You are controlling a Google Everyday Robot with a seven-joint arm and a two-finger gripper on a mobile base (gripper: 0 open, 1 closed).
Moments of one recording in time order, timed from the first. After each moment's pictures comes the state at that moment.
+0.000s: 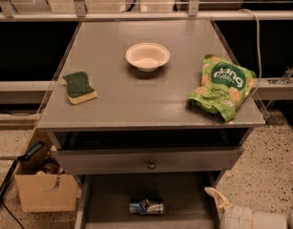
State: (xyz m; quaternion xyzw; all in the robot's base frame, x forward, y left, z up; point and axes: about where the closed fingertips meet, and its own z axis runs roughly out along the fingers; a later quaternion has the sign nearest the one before) arm 0.308 -0.143 0.611 -0.47 0.76 0.25 0.37
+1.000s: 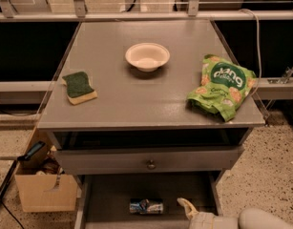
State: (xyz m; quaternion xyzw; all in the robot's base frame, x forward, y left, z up) arm 0.315 -0.079 0.506 -0.47 0.75 0.31 0.34
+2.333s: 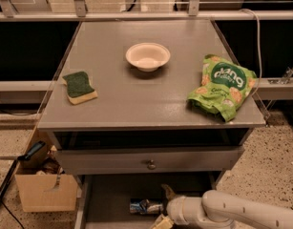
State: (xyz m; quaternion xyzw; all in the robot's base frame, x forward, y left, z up) arm 0.413 -0.038 0.379 -0.49 0.74 0.28 0.36
